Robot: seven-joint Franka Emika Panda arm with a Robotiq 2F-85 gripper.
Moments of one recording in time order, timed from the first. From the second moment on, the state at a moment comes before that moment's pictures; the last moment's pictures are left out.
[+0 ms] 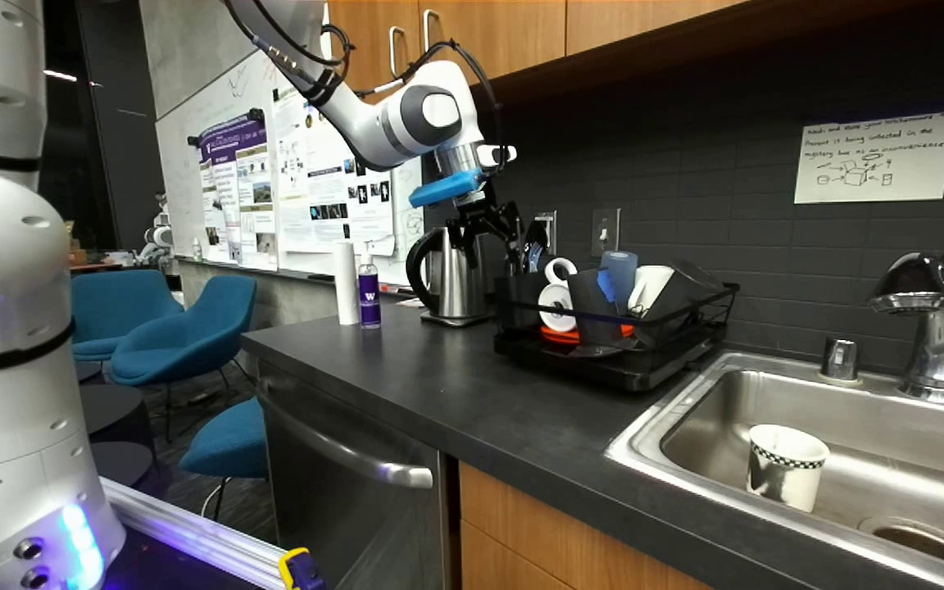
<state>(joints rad) -0.23 0.11 -0.24 -2.04 -0.16 2.42 -0.10</state>
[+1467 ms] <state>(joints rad) -0.23 0.22 -0.24 -1.93 -0.16 2.43 -0.09</state>
